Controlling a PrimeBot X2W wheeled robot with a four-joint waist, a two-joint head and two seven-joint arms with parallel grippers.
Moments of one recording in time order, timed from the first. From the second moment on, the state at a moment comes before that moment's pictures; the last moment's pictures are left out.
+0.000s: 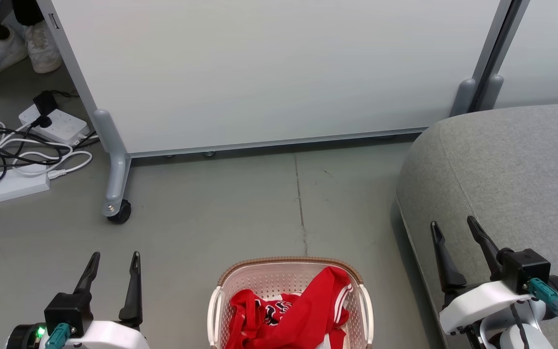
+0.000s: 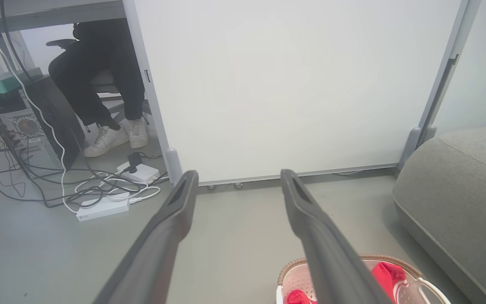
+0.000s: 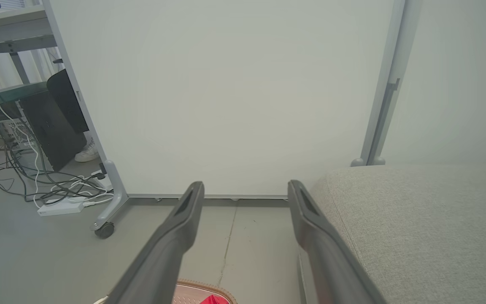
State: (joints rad) left arm 0.01 0.19 -0.13 0.24 -0.25 0.09 -0.22; right arm -0.14 -0.05 0.06 0.34 0.13 0.13 -0.22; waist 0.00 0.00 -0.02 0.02
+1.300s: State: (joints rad) left arm -0.41 0.11 -0.39 0.62 -0.20 -0.09 -0.22; right arm -0.27 -0.05 0.08 0.09 0.16 0.13 -0.21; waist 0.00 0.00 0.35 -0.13
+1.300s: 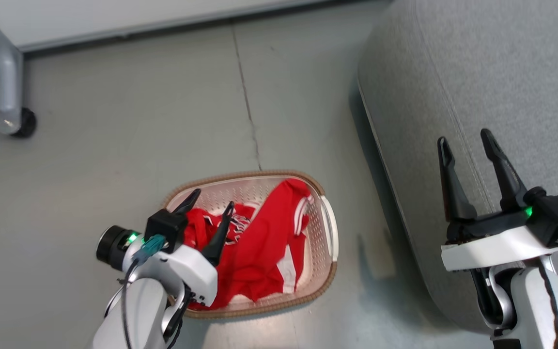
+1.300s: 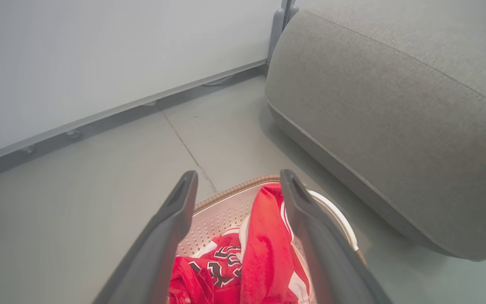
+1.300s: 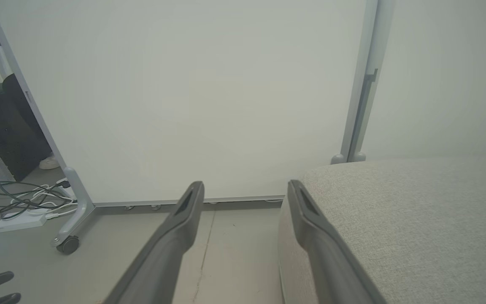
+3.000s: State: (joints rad) left arm -0.85 0.14 -0.59 1.12 -0.31 -0.13 -0.26; right arm -0.35 -0.05 0.17 -0.06 0.23 0.13 -0.26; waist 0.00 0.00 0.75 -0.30
